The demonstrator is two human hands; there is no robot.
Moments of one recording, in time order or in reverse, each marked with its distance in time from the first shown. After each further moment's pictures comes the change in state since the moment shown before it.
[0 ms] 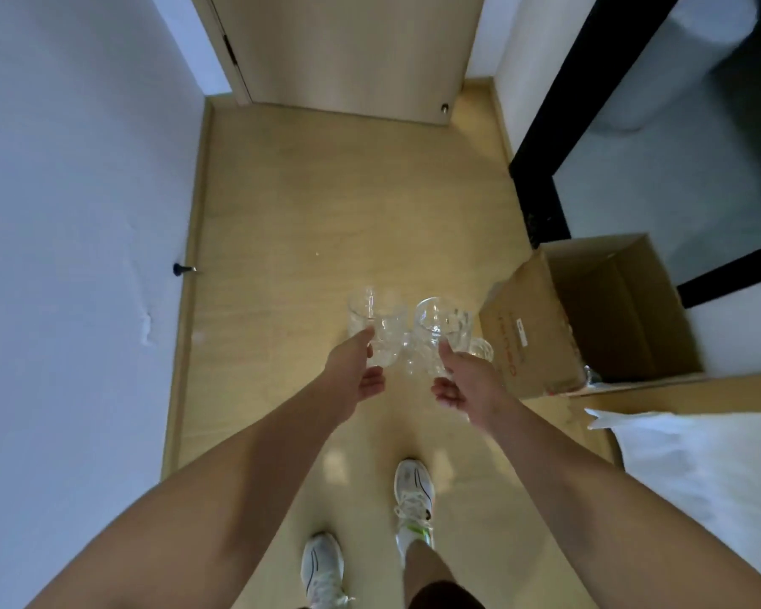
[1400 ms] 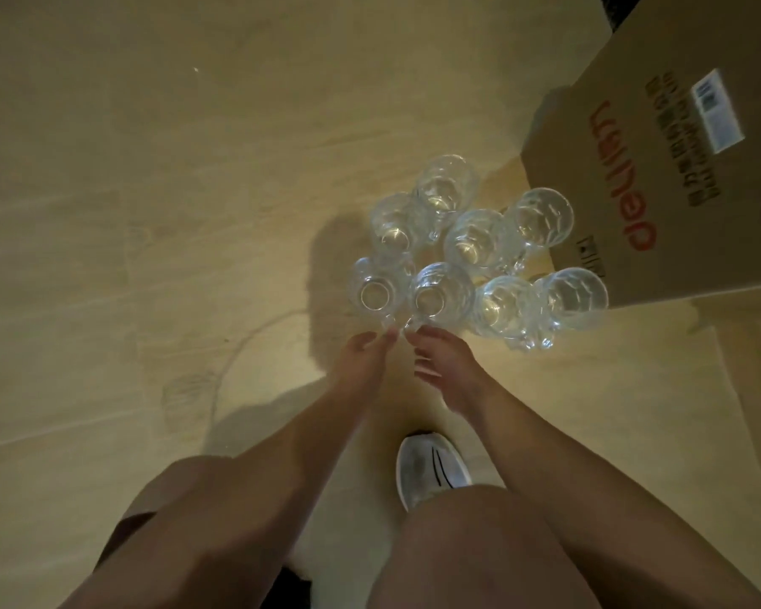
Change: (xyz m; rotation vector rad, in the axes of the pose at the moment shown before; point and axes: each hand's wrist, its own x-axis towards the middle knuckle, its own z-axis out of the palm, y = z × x) left_hand 0.471 -0.289 0.041 0.379 0.028 0.096; right_hand 0.429 0.312 0.031 0.136 -0.073 0.076
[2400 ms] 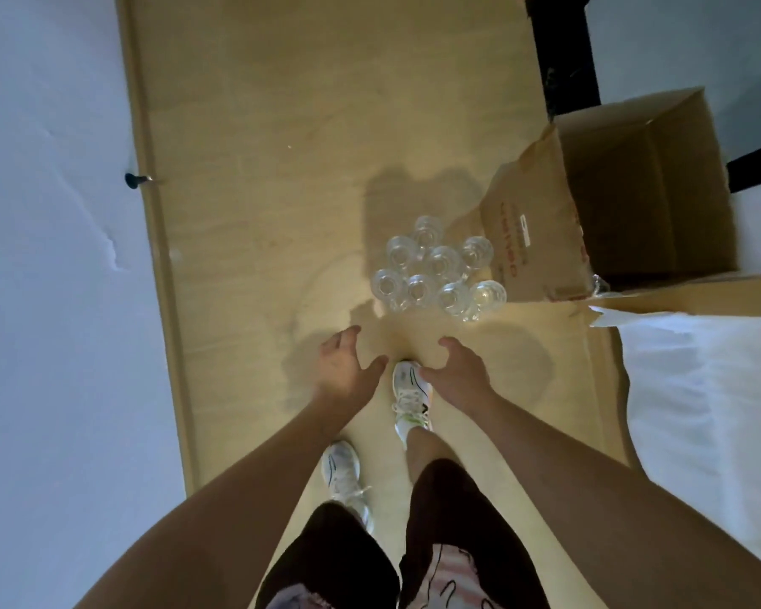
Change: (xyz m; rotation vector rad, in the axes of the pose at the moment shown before) left_hand -0.427 0.190 -0.118 0.693 0.128 0.299; right_hand -0.416 -0.187 -0.011 -0.983 0.076 -0.044
